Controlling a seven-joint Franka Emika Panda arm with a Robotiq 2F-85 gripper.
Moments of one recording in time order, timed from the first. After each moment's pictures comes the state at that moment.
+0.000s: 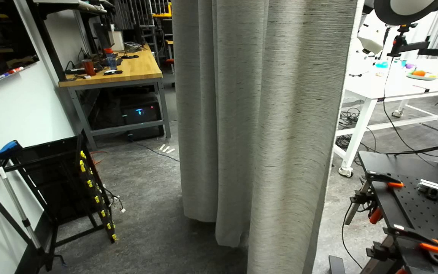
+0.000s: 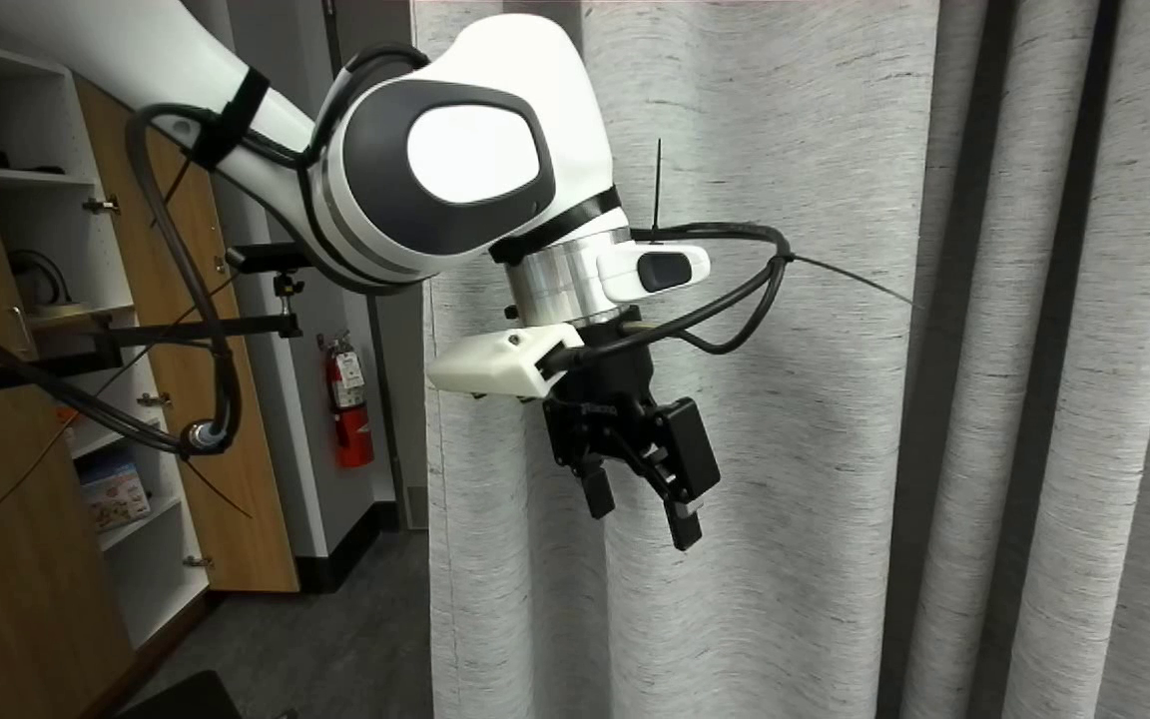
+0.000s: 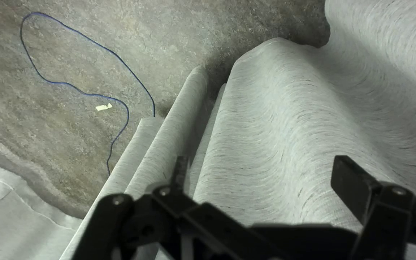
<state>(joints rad) -0.27 -0.35 -0.12 -2.60 -0.30 2.42 -0.01</state>
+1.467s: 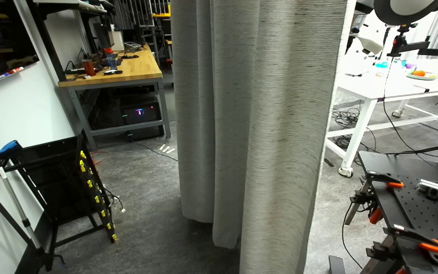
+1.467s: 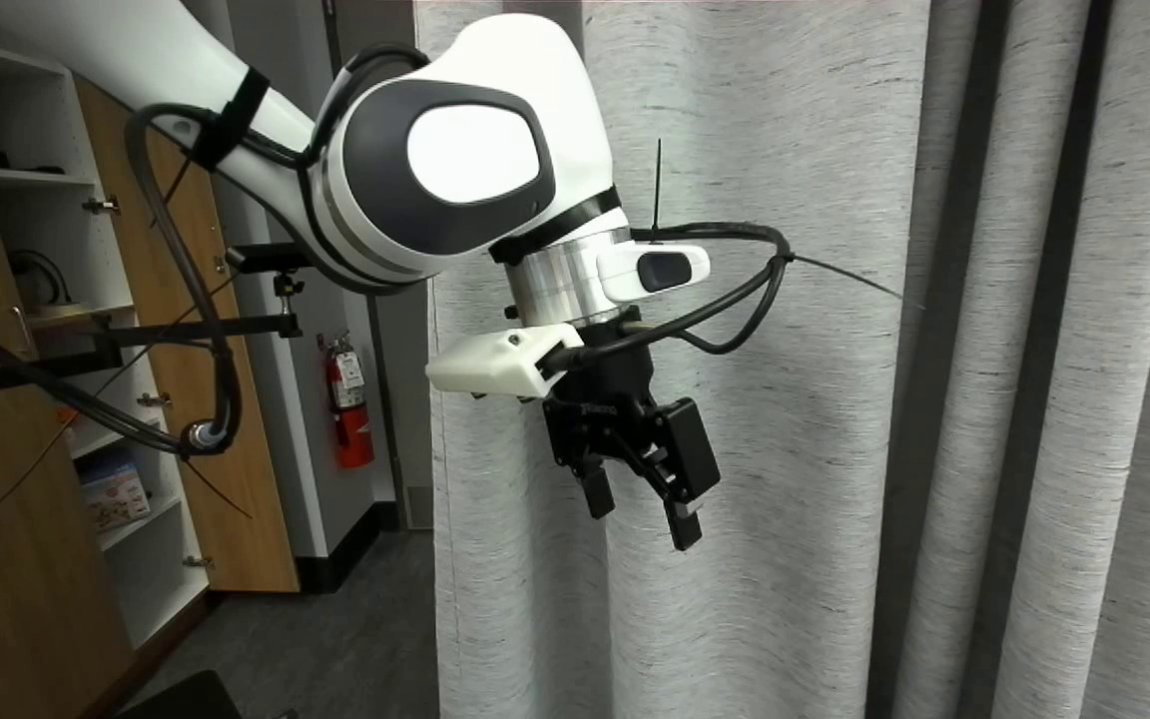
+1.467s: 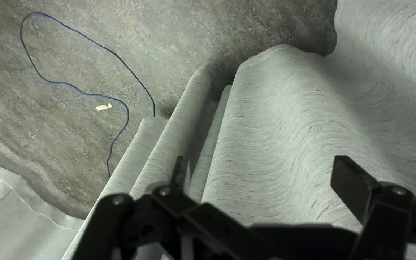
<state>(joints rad) -0.27 -0.35 -0.12 -2.60 -0.30 2.42 -0.01</state>
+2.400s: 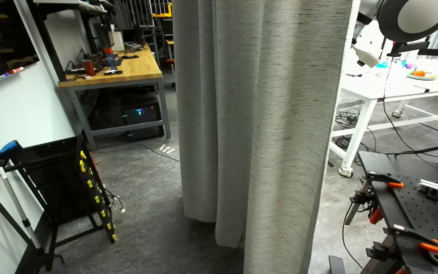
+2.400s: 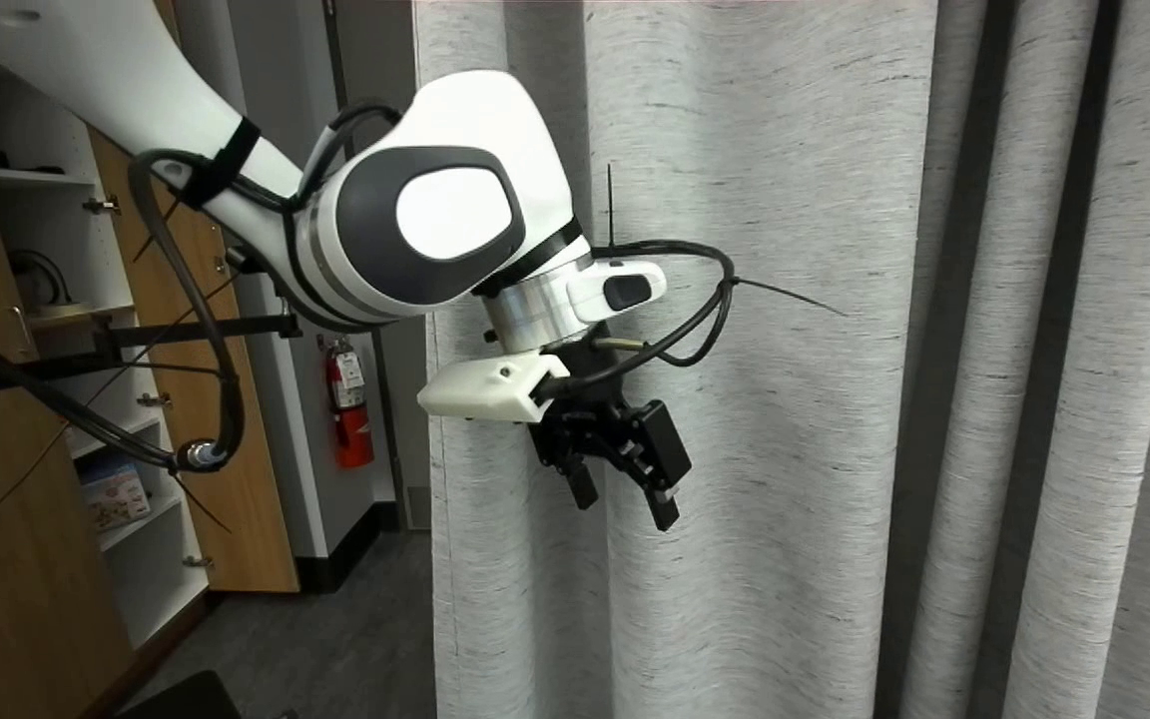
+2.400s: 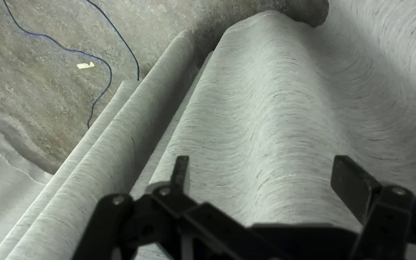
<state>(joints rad) -0.24 -0.34 -0.07 -2.67 -0.31 2.61 0.00</state>
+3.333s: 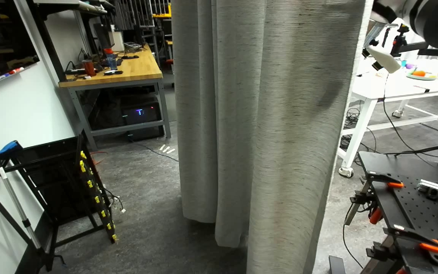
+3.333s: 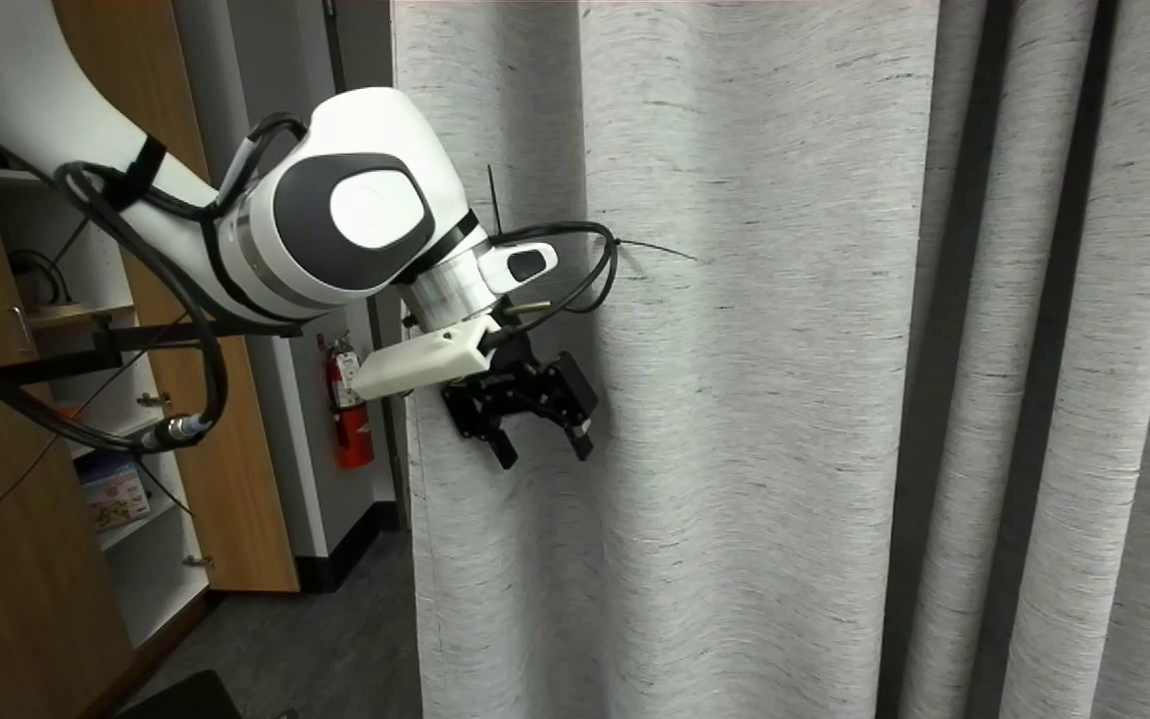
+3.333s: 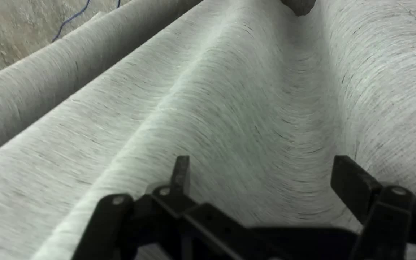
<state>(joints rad) -0.09 -0.44 0.02 -2.74 -0.35 2.65 -0.08</state>
